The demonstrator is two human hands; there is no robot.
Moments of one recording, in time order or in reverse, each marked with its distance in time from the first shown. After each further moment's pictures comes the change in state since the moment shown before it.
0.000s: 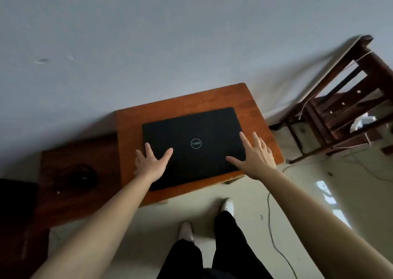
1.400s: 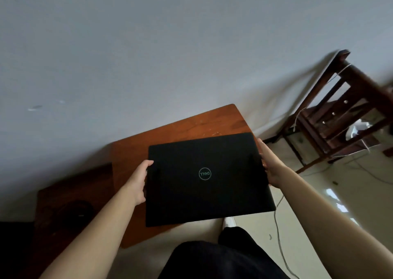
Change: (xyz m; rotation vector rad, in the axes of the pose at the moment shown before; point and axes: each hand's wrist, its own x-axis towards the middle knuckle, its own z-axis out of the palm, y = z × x) left_hand 0.015 0.042 -0.047 -0.785 -0.351 -0.314; right_hand 0.037 0.039 -0.054 1.471 -0.309 0.483
